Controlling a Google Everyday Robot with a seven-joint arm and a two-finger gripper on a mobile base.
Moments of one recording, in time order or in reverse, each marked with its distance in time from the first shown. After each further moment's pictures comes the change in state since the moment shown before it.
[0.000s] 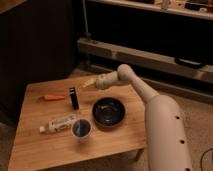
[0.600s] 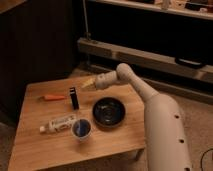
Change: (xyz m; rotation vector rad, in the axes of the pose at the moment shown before) arm 0.010 0.000 0.002 0.007 0.031 0.008
